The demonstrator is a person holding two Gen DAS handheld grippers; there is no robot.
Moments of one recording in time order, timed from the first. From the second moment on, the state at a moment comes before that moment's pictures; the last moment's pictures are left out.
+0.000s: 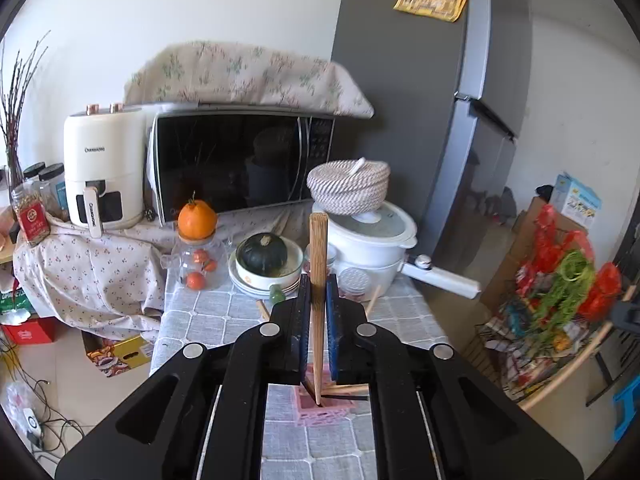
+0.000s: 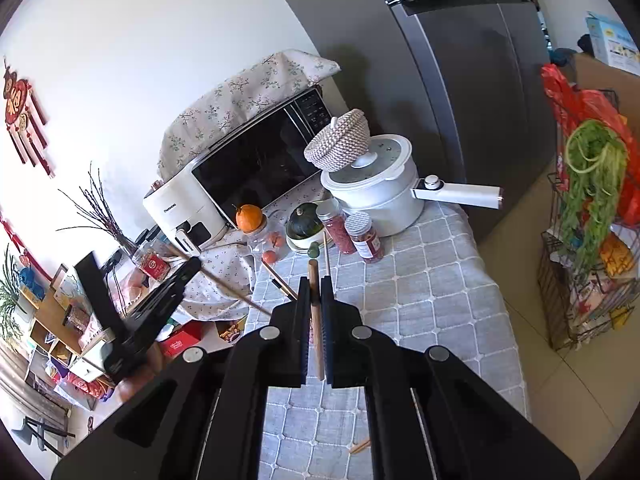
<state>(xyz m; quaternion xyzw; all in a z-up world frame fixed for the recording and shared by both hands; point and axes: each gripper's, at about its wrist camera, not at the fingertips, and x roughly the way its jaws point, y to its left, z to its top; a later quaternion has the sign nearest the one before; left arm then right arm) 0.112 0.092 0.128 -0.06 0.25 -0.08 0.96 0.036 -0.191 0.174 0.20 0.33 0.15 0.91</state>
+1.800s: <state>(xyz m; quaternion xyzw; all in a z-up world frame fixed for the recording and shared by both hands) 0.028 0.172 0.069 -0.18 0.23 0.03 0.96 0.113 -0.064 0.093 0.05 0.24 0.09 0.96</state>
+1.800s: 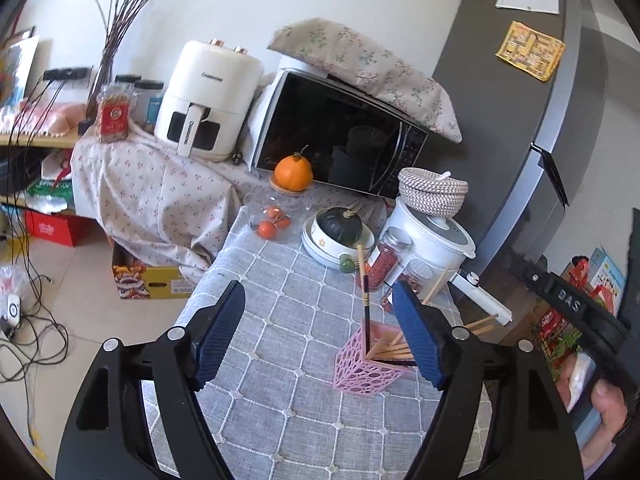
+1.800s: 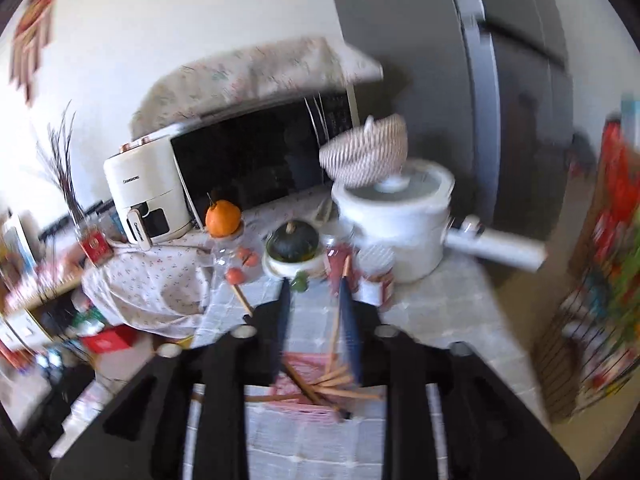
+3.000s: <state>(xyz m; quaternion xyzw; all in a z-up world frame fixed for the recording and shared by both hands) 0.009 0.054 0.047 -0.05 0.27 0.01 0.96 -0.001 -0.139 0.048 0.02 0.22 -0.06 0.97</state>
